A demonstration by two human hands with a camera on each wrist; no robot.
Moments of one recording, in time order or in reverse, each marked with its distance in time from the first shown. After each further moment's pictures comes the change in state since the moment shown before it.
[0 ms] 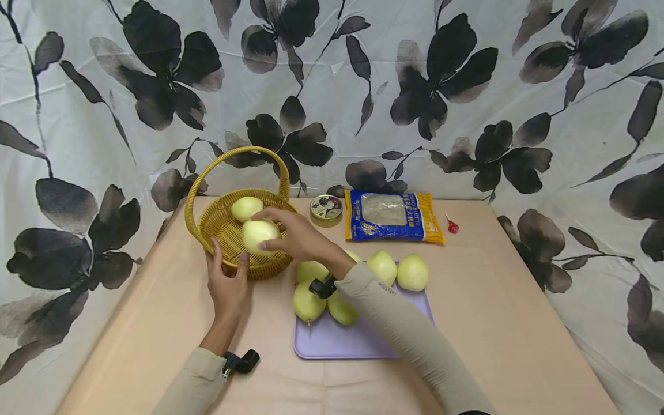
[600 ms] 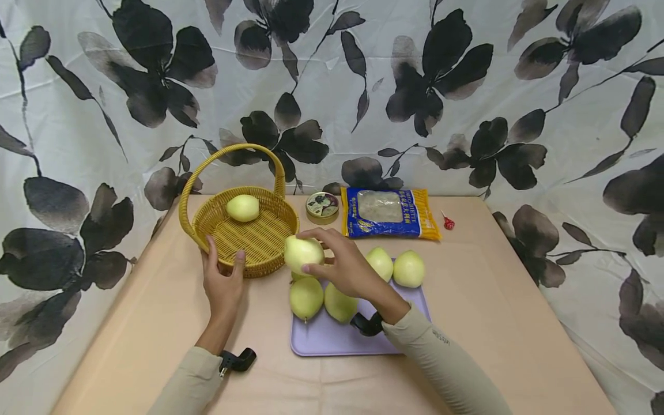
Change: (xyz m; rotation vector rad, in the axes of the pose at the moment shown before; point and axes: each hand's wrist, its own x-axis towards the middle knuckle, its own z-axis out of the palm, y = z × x) left_hand 0.002 -0.004 0.001 -0.011 0.014 0.003; right_hand -0.111 0.001 -0.016 0.065 0.195 0.117
